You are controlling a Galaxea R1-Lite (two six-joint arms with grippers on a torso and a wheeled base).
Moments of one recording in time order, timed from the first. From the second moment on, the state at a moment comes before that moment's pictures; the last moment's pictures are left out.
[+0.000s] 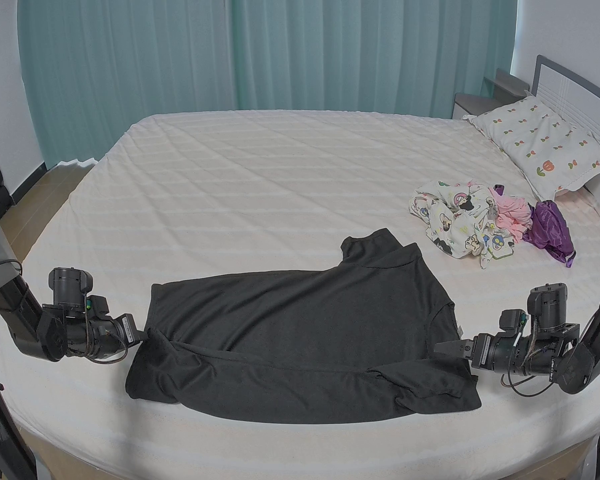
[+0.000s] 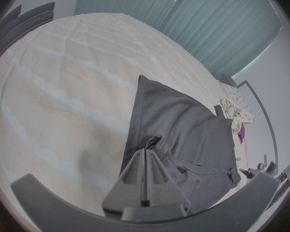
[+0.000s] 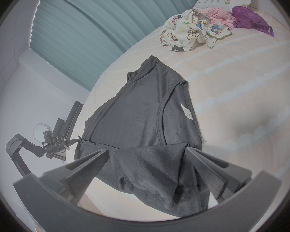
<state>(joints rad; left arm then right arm) 0.11 2.04 -0.59 -0.63 -0.36 -0.36 0.16 1.94 -0.30 -0.99 0.38 0.46</state>
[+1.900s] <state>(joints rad) 0.18 1.91 -0.60 -0.52 -0.36 -0.33 0.14 2.15 -0.30 -1.17 0.46 0.34</state>
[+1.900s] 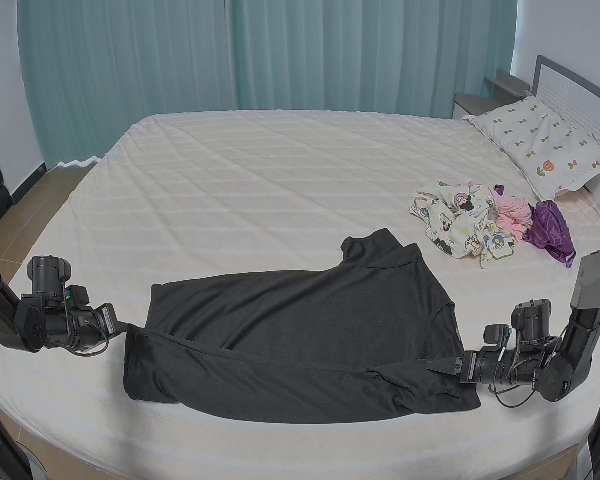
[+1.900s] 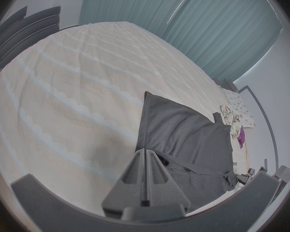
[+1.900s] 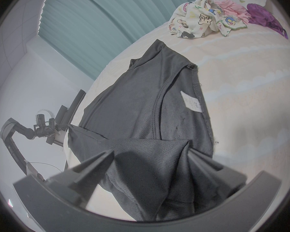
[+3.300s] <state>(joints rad) 0.23 1.87 -0.51 -0.53 -0.36 -0.40 0.04 2.17 -0.26 -1.43 0.47 0.55</state>
